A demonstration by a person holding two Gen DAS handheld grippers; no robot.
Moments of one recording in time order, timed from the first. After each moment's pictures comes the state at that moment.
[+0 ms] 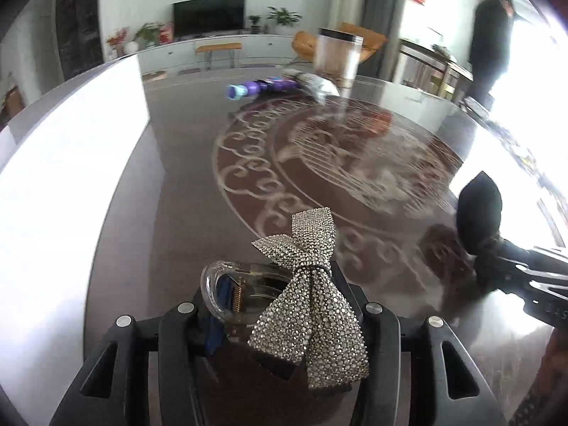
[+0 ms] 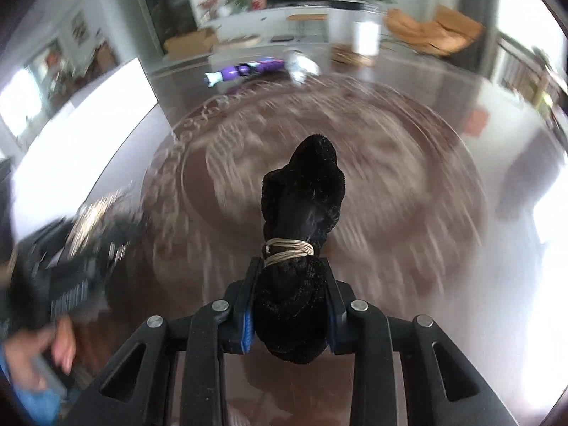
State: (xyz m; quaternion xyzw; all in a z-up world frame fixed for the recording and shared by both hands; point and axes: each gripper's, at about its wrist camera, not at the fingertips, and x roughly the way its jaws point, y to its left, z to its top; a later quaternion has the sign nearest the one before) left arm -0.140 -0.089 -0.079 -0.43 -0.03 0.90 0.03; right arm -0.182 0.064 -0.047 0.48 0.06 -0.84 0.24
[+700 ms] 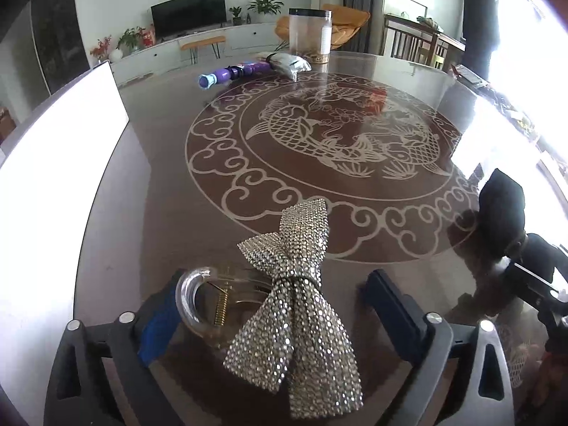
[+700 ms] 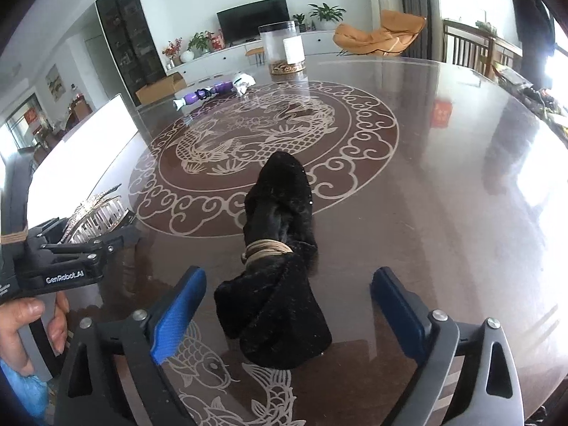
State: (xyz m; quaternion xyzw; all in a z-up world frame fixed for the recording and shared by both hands) left arm -0.136 -0.061 -0.085 -0.46 0.02 0.89 0.03; right arm -0.125 0.111 -0.061 0.43 0.00 -0.88 0.19
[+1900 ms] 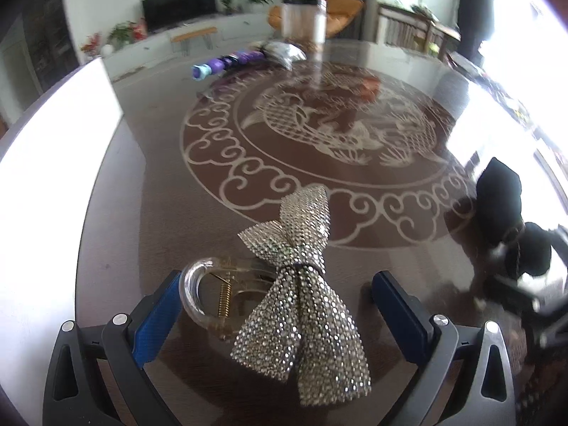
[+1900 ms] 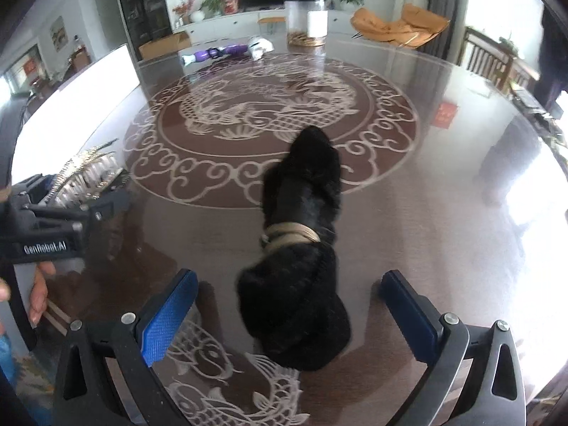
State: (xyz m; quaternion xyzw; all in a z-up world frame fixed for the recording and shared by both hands) left arm -0.140 -0.064 -0.085 -0.48 0.04 0.87 0.06; right arm -0.135 0.083 -0.067 0.48 0.08 -0.85 0.19
